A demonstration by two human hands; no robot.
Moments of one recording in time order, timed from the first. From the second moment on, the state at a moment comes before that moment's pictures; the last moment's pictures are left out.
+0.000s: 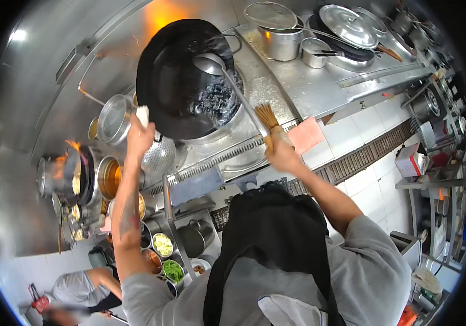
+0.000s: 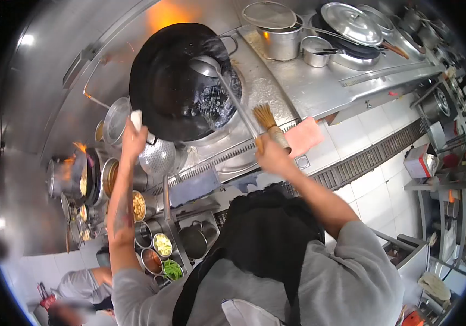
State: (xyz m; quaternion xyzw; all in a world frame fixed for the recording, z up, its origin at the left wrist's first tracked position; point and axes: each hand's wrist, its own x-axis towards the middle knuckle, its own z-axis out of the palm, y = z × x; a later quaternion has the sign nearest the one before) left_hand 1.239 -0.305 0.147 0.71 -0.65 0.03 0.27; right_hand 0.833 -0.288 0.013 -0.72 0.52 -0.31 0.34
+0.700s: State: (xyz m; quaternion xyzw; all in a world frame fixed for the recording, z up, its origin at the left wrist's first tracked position) left_hand 1.123 -0.377 -0.040 0.47 0.07 -0.55 0.69; right_hand 0.728 -0.239 -0.078 -0.71 0.66 -0.10 0.21
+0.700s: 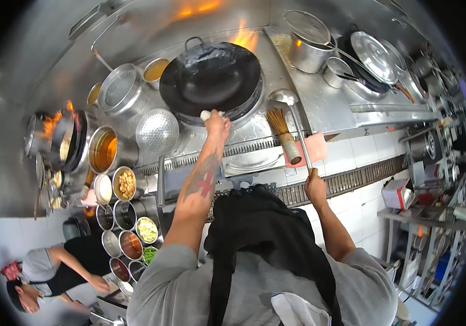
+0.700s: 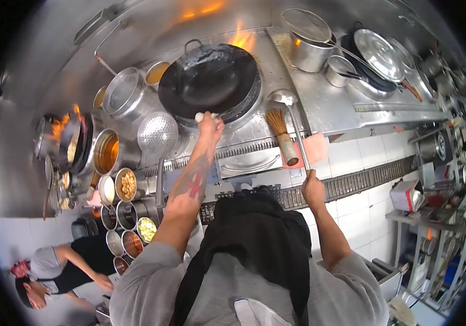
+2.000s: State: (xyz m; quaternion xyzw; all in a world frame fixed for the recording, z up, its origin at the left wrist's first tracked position) left_hand 1.117 -0.362 0.003 0.71 -0.60 -0.04 0.37; right_hand 1.089 -0.520 0.064 -0.83 0.35 0.03 0.44
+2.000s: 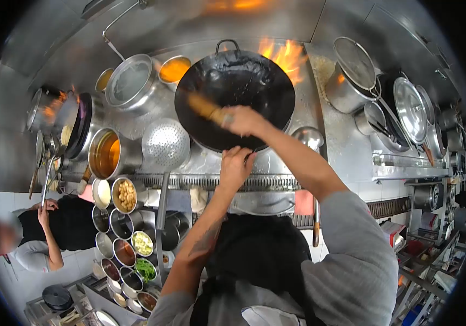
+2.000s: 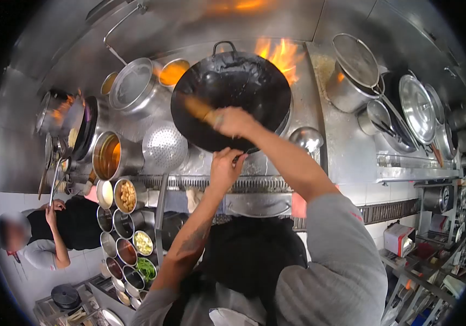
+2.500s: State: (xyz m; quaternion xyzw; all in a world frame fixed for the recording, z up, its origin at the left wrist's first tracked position) left_hand 1.117 -0.363 0.007 0.70 -0.59 -0.07 0.40; right_hand 1.059 -0.576 0.072 -0.92 0.25 0.12 0.29
